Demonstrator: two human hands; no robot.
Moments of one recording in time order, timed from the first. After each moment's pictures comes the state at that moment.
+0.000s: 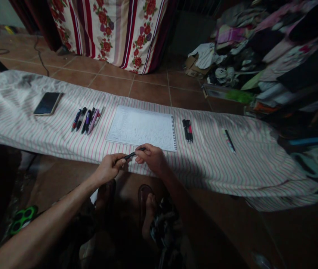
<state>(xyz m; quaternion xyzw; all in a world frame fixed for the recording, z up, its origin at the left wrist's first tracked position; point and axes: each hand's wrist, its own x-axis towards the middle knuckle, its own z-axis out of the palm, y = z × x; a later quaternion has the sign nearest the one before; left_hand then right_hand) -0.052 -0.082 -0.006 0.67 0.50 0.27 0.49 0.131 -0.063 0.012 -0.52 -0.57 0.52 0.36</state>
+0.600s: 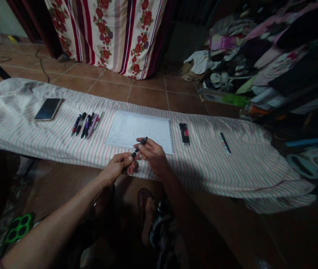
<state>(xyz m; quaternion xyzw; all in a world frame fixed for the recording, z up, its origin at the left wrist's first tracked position) -0.018 -0.076 0.012 0.46 0.39 0.36 0.71 0.128 -0.054 0.026 -0.45 -0.43 0.62 0.48</state>
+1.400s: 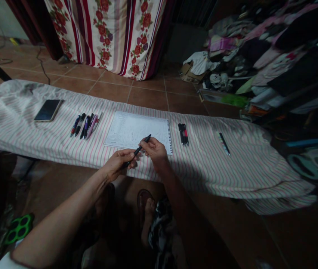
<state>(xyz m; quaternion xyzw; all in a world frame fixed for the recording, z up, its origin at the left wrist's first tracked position) -0.009 -0.063 0.007 0.36 0.37 0.38 0.76 0.140 -0.039 0.009 -0.51 -0.45 0.53 0.51</state>
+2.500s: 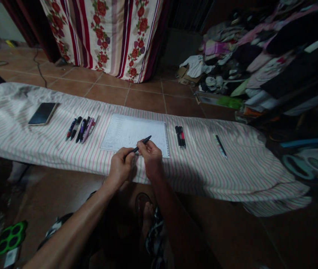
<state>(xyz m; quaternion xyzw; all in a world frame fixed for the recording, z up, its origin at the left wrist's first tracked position) 0.019 -0.064 0.009 0.57 0.55 0.47 0.38 0.118 -0.047 0.017 -0.50 -0.40 0.47 0.61</state>
